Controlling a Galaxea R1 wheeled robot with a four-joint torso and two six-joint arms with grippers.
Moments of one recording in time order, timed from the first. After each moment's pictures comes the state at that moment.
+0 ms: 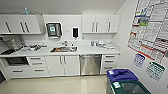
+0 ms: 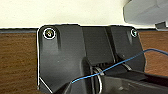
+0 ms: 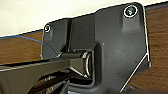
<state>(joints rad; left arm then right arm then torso) 1.48 2.84 -2.44 0.02 -0.04 -0.03 -1.52 2.70 -2.22 0.13 -0.01 -0.15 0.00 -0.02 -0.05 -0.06</state>
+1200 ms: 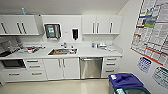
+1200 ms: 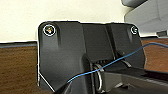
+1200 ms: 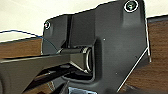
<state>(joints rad) 1.49 2.84 -2.44 0.01 -0.04 -0.03 -1.54 2.70 -2.22 0.13 -0.01 -0.15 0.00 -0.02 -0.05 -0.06</state>
